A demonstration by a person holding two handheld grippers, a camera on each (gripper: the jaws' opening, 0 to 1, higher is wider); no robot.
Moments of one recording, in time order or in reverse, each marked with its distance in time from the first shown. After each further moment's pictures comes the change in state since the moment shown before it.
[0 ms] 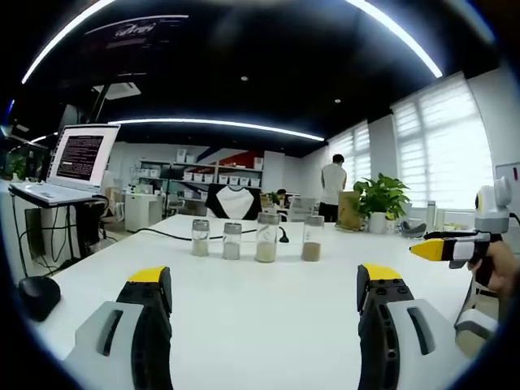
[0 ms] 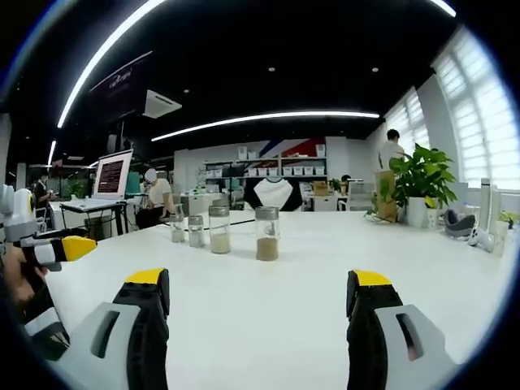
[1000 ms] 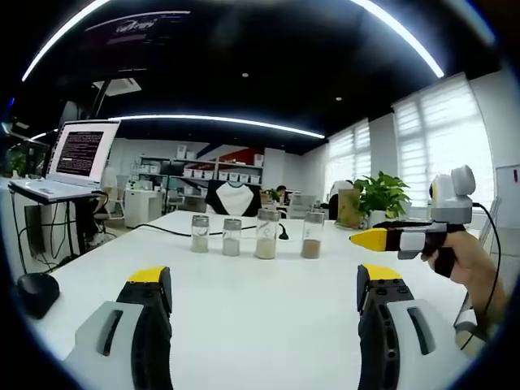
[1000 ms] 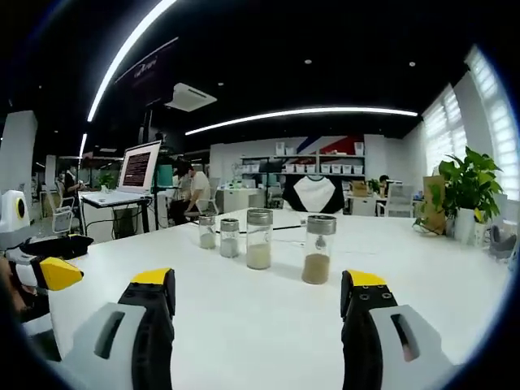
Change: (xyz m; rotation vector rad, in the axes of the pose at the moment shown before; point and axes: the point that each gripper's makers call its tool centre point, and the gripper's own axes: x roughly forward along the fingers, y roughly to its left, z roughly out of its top) left arm 0.001 0.001 -0.003 -0.012 0.017 0.001; right arm 0.092 0.052 0.011 -0.045 0.022 0.210
